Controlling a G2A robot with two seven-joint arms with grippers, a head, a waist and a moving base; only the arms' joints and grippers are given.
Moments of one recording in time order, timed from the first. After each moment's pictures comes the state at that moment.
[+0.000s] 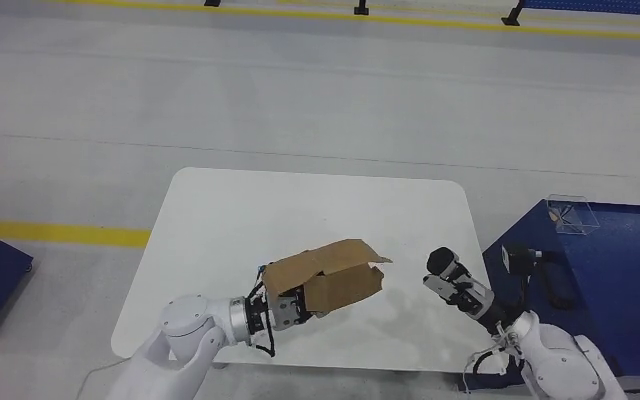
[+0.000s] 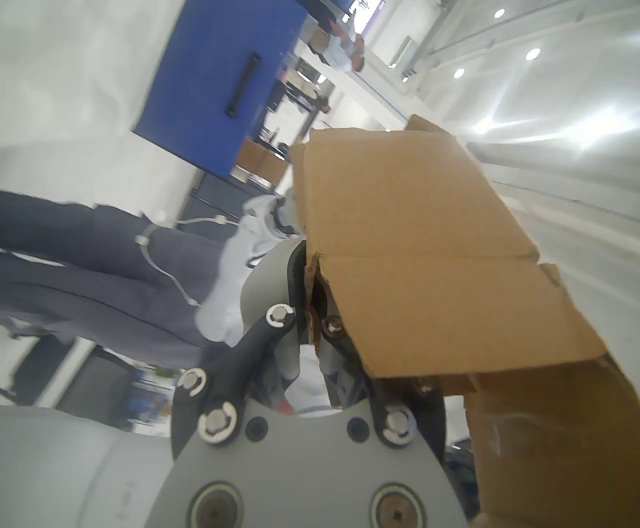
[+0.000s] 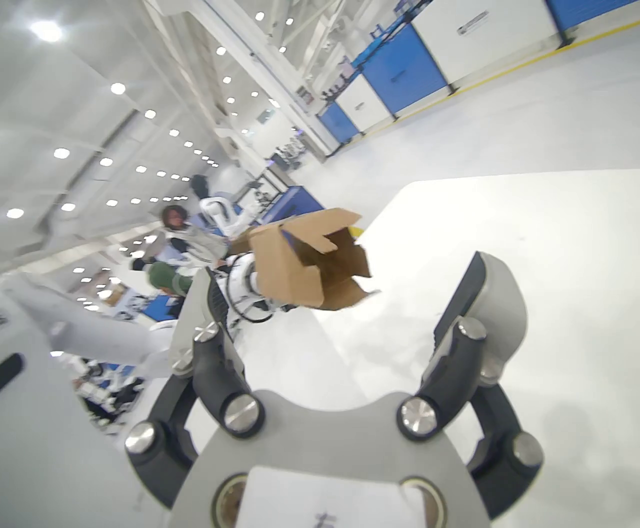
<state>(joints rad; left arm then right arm) 1.26 -1.18 -1.14 -1.75 -0.67 0.38 -0.80 -1.70 -0.94 1.64 -1.94 -0.14 -0.59 0.38</state>
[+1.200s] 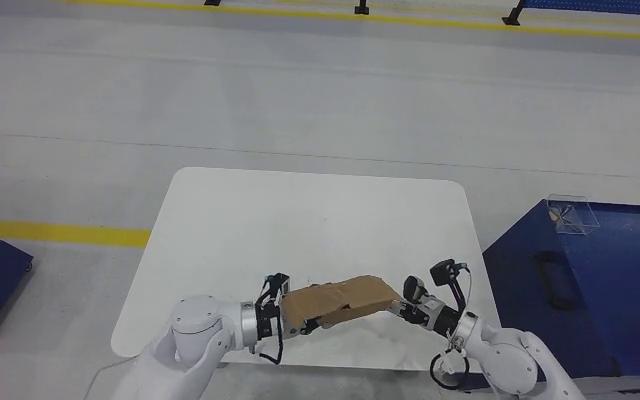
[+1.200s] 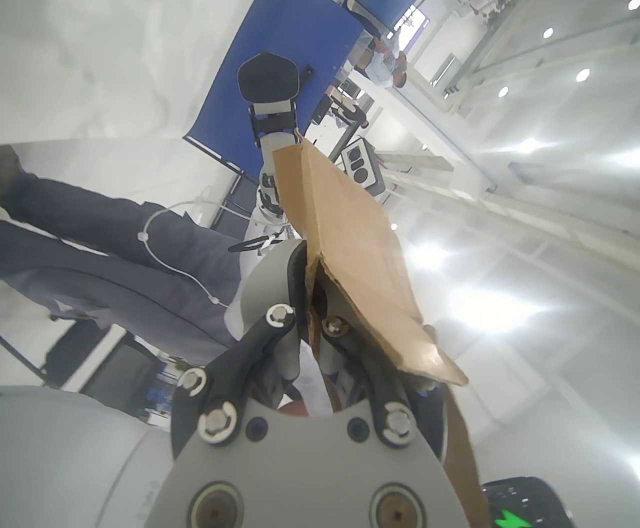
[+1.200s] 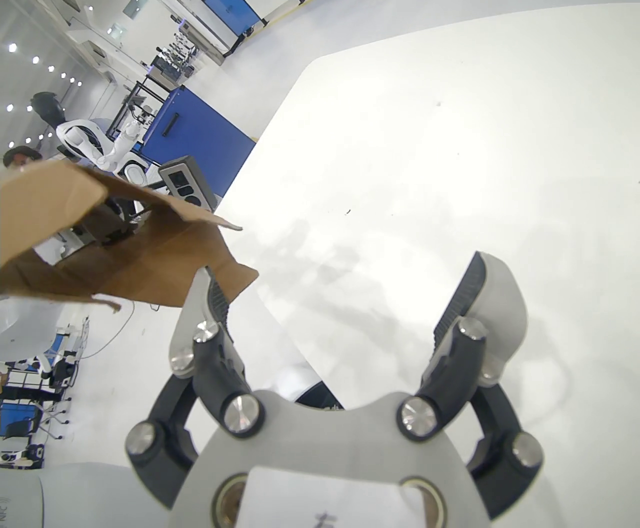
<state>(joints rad) 1.22 -1.18 -1.09 -1.72 -0.74 0.61 -0.74 -1.58 -0.96 1.42 -1.77 -0.41 -0.42 0.50</state>
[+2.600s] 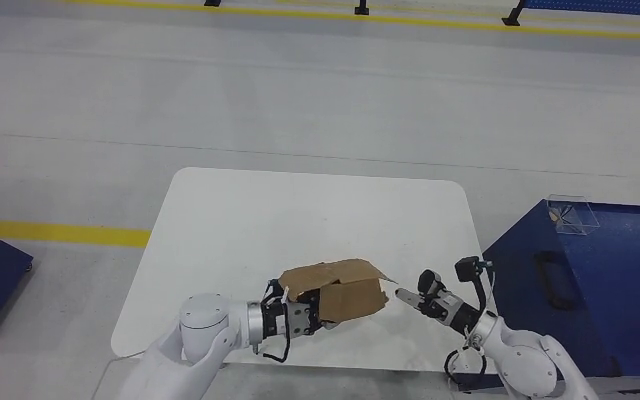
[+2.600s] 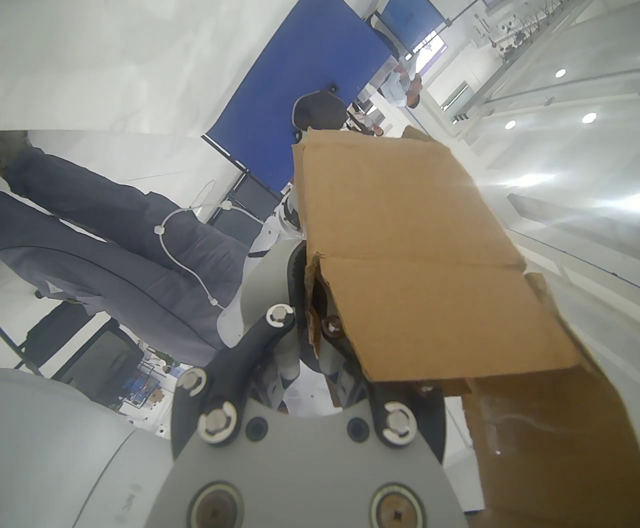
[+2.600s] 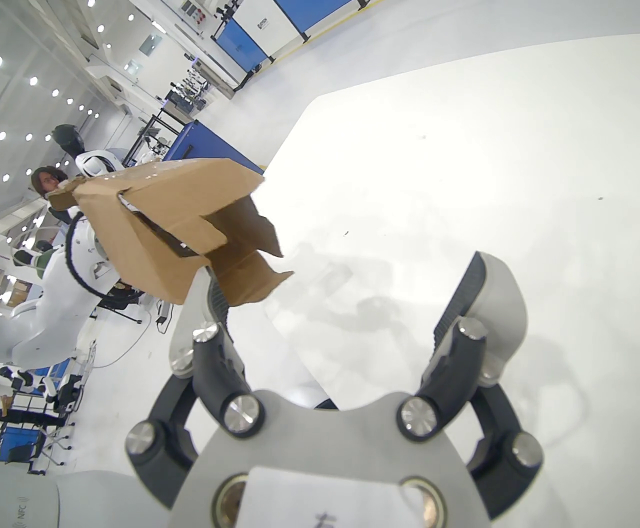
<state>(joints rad) 1.20 -1.17 -1.04 -1.68 -0.76 0.59 -0.72 -1.62 -0.96 1.53 -1.77 -0.35 -0.46 0.45</state>
